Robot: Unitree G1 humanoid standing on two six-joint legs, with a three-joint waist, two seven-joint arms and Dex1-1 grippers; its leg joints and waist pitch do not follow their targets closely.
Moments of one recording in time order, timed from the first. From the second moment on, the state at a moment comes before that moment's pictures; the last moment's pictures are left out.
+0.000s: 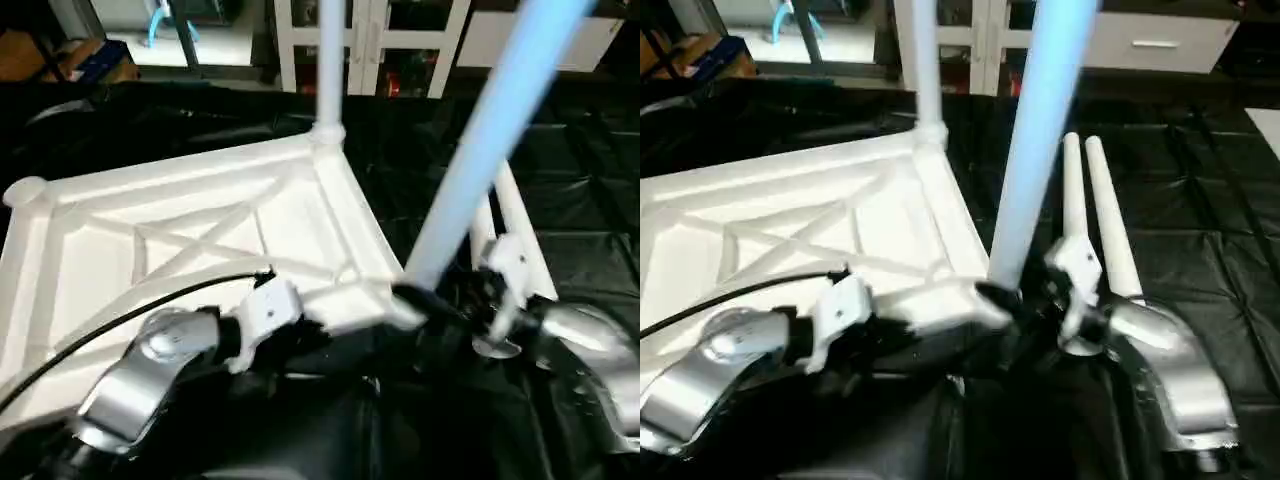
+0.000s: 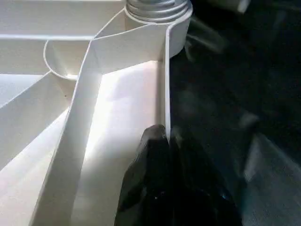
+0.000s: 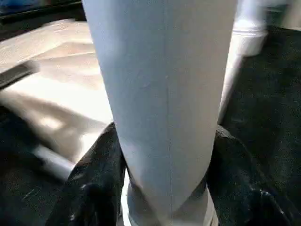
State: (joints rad) left arm -0.22 0.43 -0.33 -0.18 -0.07 0.44 -0.85; right arm -0.16 -0.39 0.01 -0.11 0.34 0.37 0.70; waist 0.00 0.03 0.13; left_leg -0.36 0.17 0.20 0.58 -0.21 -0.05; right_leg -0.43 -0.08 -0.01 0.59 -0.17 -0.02
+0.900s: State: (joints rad) left arm -0.18 0.49 -0.33 -0.23 -0.10 0.43 -0.95; right arm -0.16 -0.51 0.03 -0.13 0.37 0.37 0.91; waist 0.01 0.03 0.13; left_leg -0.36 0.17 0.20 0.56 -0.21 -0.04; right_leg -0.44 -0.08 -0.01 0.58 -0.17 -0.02
